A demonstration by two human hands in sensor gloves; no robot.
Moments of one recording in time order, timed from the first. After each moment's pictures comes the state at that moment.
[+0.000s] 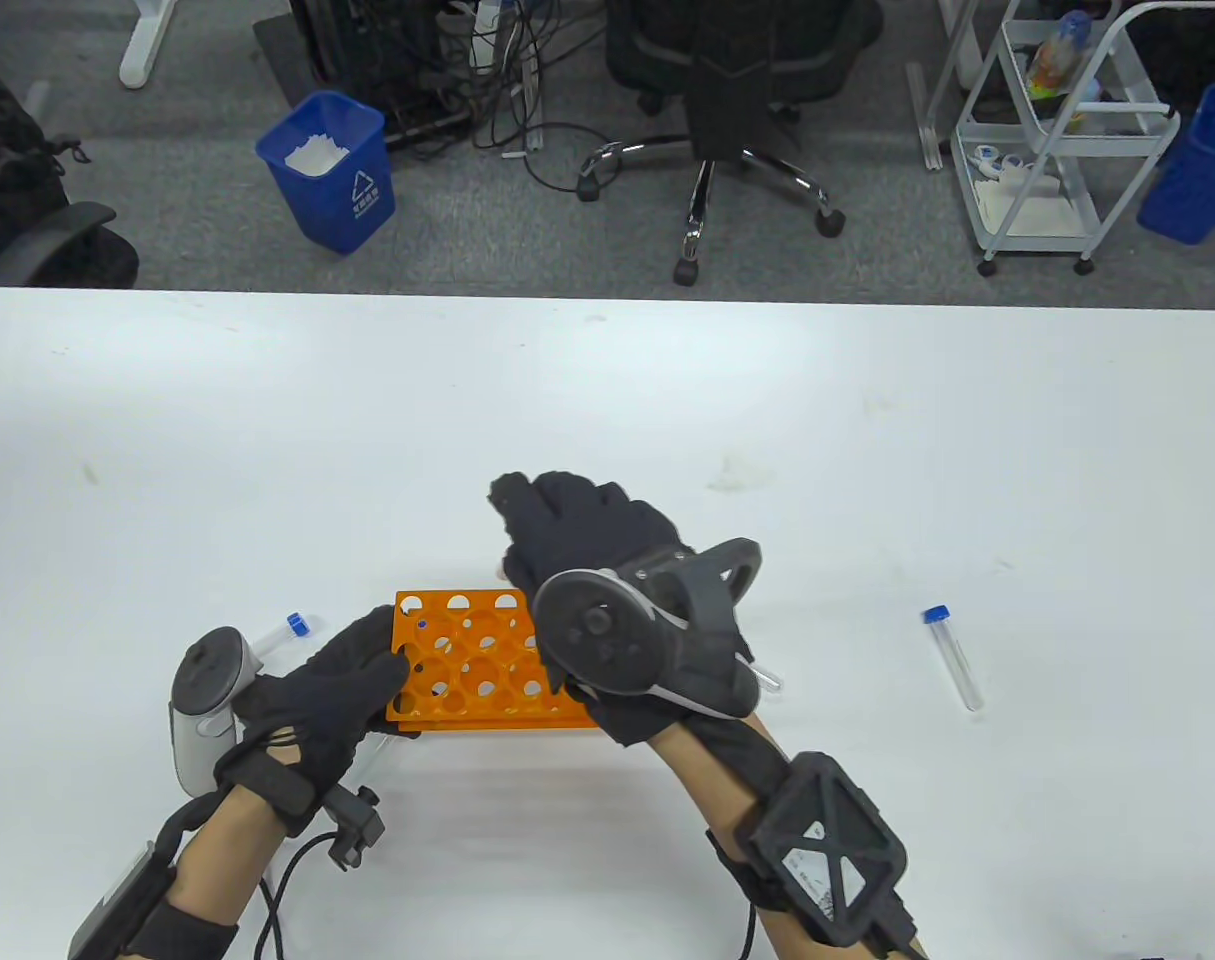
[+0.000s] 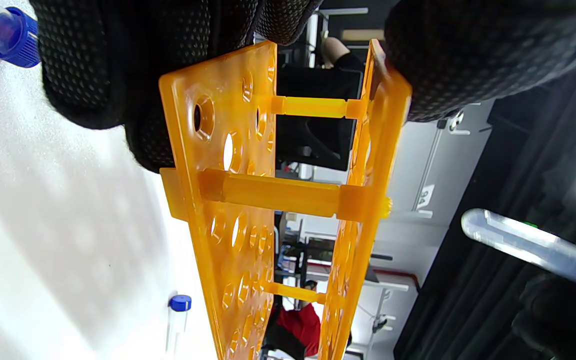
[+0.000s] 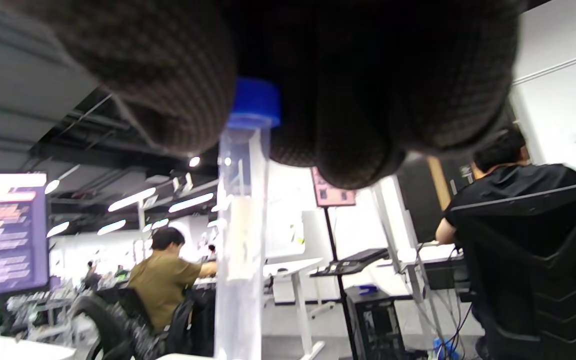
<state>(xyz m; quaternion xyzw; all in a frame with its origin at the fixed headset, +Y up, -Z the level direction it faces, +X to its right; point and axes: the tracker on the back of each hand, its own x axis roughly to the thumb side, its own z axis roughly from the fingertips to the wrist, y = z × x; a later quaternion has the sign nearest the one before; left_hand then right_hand) -0.283 -0.734 -0.188 -0.18 -0.03 0.70 0.69 -0.029 -0.499 -0.196 0.24 -0.18 0.94 0.17</state>
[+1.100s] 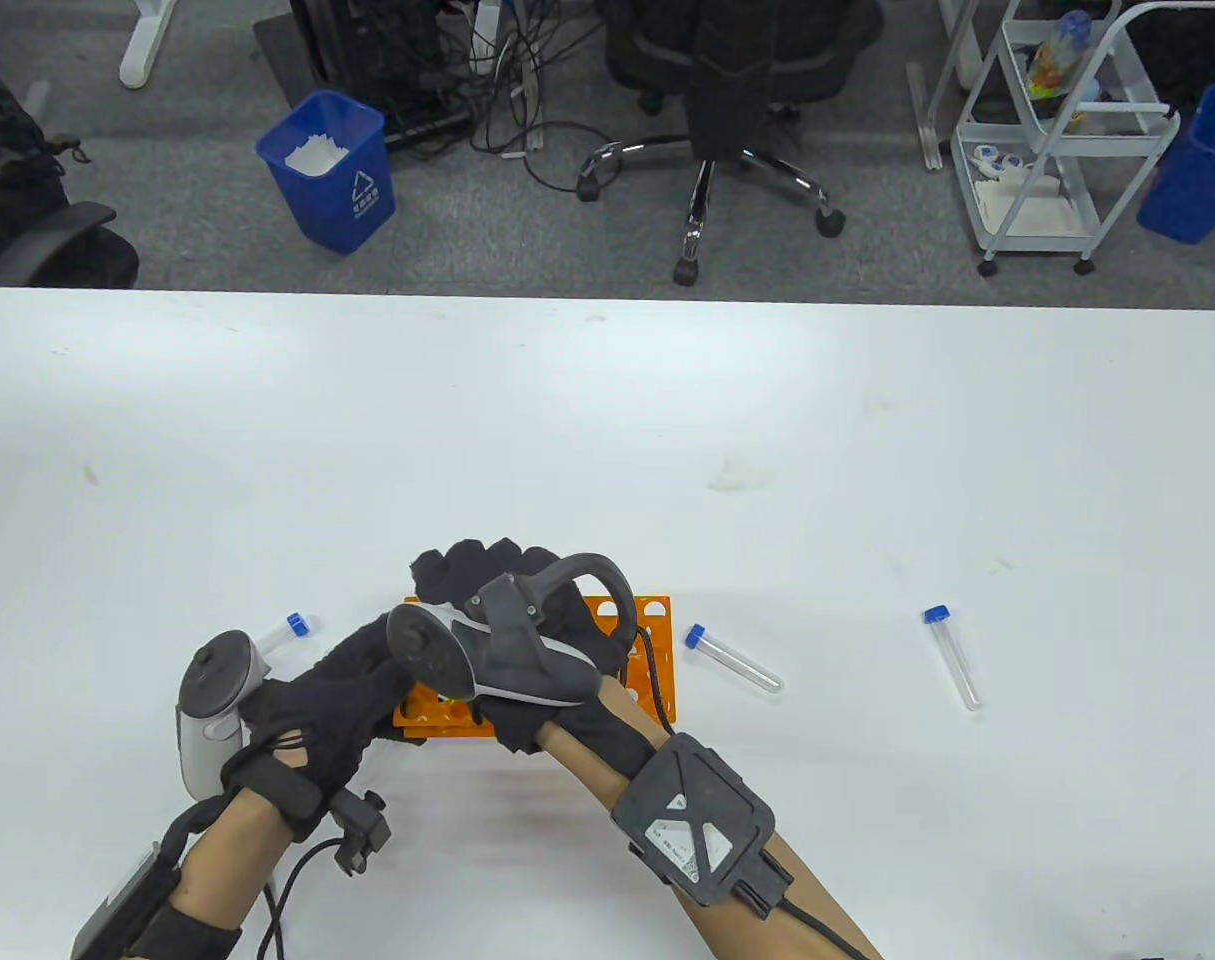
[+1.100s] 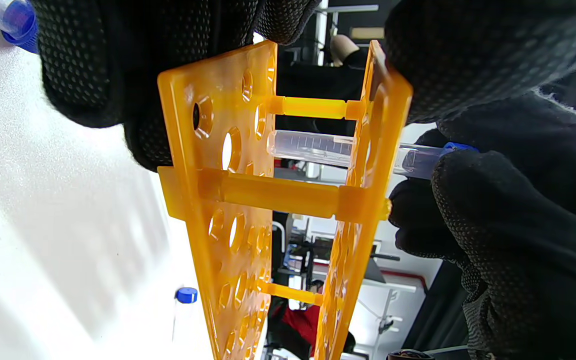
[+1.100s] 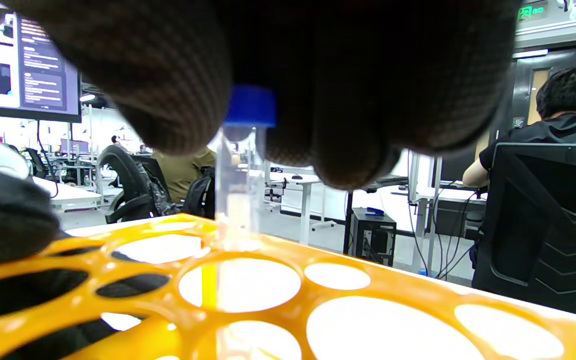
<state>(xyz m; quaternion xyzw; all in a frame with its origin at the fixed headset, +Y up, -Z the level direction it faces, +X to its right) -0.280 -0.736 -0.186 -0.19 -0.02 0.70 0.69 -0.091 -0.577 -0.210 0.29 -0.08 0.95 0.04</state>
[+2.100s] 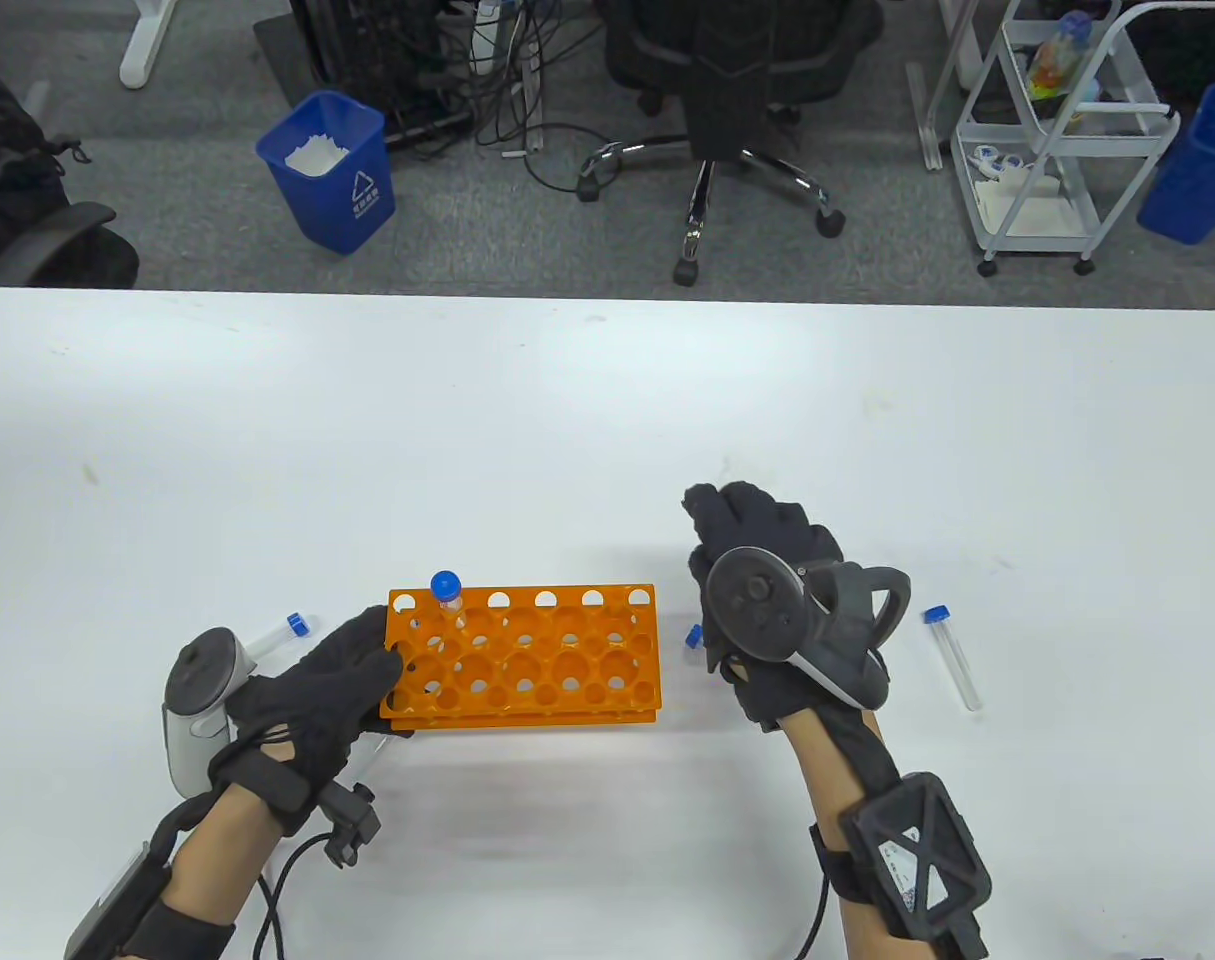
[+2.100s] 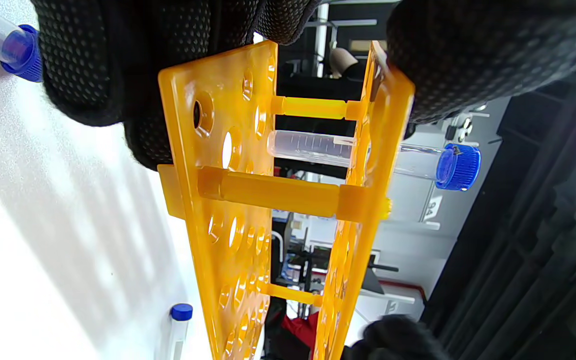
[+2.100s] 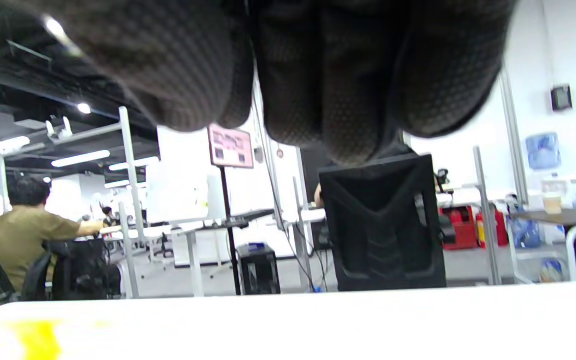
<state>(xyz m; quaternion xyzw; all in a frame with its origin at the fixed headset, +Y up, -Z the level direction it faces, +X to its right) -0.289 -0.733 -0.188 -0.18 -0.01 0.70 0.69 0.102 -0.593 -0.231 0.09 -0.12 0.98 0.13</state>
